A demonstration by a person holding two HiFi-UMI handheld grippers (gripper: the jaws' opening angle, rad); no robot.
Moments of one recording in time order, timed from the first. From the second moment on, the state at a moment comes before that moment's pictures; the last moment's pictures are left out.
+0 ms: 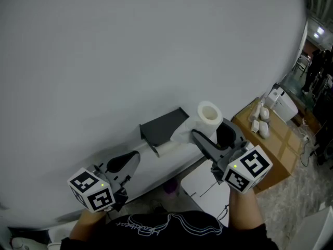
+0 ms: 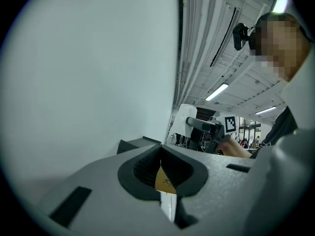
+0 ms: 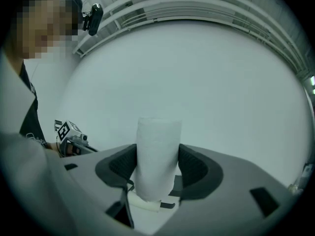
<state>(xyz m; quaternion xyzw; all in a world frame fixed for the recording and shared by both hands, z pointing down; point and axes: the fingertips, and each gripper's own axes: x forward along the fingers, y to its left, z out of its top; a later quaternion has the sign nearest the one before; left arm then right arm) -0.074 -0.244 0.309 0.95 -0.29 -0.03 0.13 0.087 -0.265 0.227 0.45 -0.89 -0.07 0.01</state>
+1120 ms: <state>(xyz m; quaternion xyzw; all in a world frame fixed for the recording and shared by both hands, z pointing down) -0.052 -0.212 0.344 0.95 -0.28 -0.03 0.17 0.113 -0.213 0.370 0.49 -0.87 0.07 0.02</state>
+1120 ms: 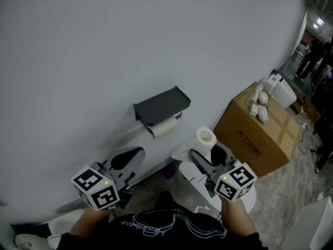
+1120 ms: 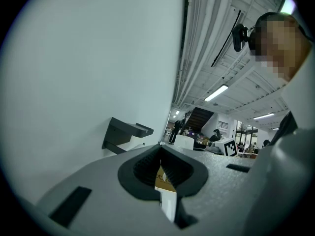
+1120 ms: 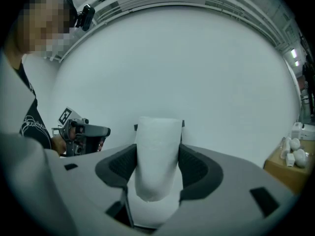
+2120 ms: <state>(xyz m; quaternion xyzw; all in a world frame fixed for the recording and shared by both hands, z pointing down) -0.046 -0.210 0.349 0.94 -0.28 -0.02 0.17 0.122 -0.206 0.370 0.48 -0.87 0.07 0.02</state>
